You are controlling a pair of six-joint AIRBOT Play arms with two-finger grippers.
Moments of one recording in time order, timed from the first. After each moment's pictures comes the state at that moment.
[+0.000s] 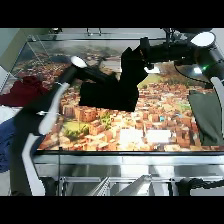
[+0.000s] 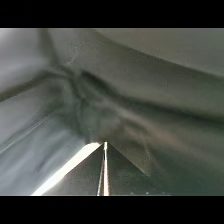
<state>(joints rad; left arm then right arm) -0.22 -2.10 2.05 0.55 -1.37 -1.32 0.17 -1.68 1.75 -0.42 1.16 1.40</state>
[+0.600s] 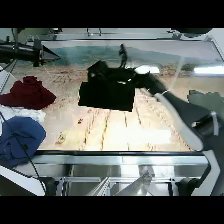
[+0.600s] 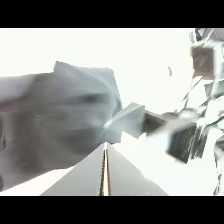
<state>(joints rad) 0.25 -1.85 2.03 0.55 -1.54 -1.31 0.50 -2.01 1.75 0.10 0.75 0.94</state>
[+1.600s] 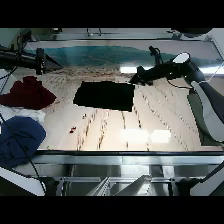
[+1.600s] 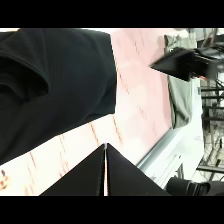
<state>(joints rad) 0.24 -1.83 1.93 0.55 -1.62 -1.29 0.10 -1.90 1.73 -0.69 1.25 1.34</state>
